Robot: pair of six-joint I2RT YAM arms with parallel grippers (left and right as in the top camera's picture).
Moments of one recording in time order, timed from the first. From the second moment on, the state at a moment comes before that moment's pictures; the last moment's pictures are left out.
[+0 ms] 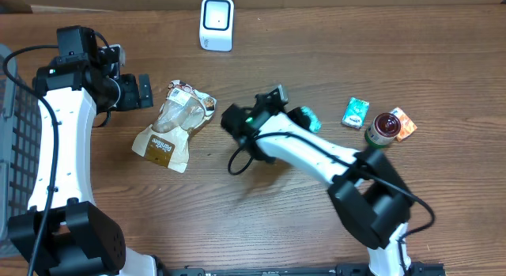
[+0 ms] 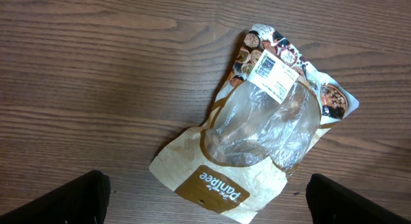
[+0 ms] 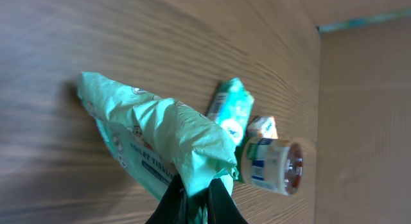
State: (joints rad) left arm 0.18 1.69 1.54 -1.04 0.12 0.00; right arm 0.82 2.07 1.53 -1.20 0.96 0.56
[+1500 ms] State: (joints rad) left arm 0.18 1.69 1.54 -1.04 0.12 0.00; right arm 0.55 2.01 1.41 -0.99 -0.13 0.67
